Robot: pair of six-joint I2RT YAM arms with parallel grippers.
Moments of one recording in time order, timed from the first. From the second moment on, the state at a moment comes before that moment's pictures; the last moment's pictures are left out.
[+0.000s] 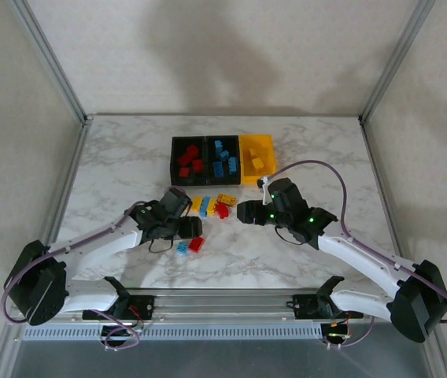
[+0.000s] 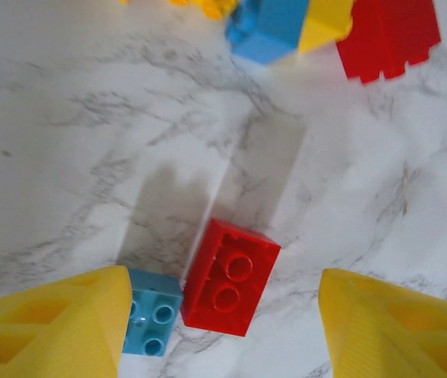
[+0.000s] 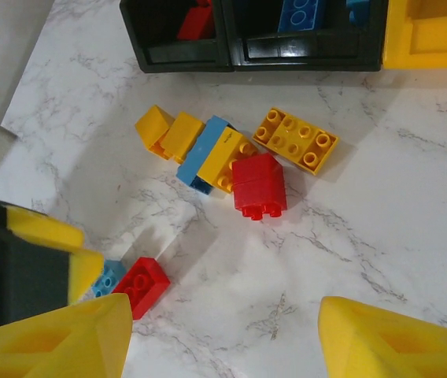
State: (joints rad) left arm -0.69 1.28 0.75 -0.57 0.03 -0.75; right arm 0.74 1.11 0.75 -0.31 -0.14 0.56
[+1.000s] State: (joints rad) left arm -0.79 1.59 0.86 -0.58 0.00 -0.63; right arm 0.74 1.05 0.68 -0.34 -0.16 0.56
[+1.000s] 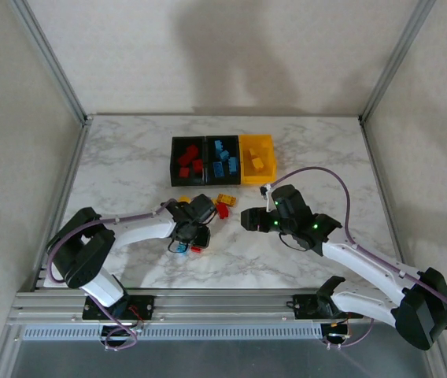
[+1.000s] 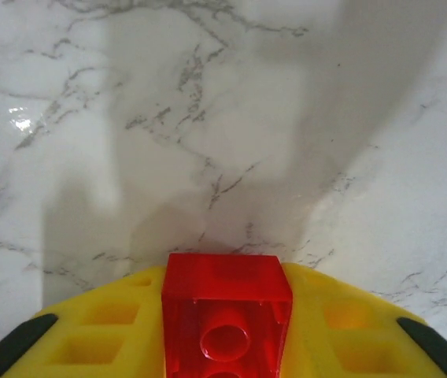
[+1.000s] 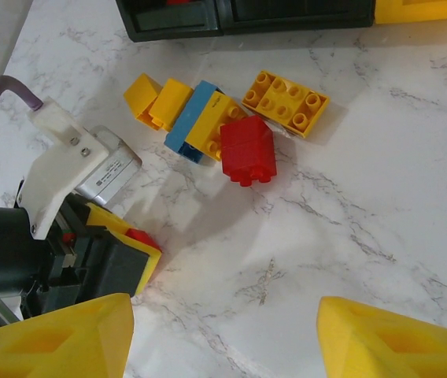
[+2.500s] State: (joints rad) left arm -0.42 2.09 1.69 -0.72 -0.24 -0.58; right arm 0.74 1.09 0.74 -0.26 -0.17 0.59
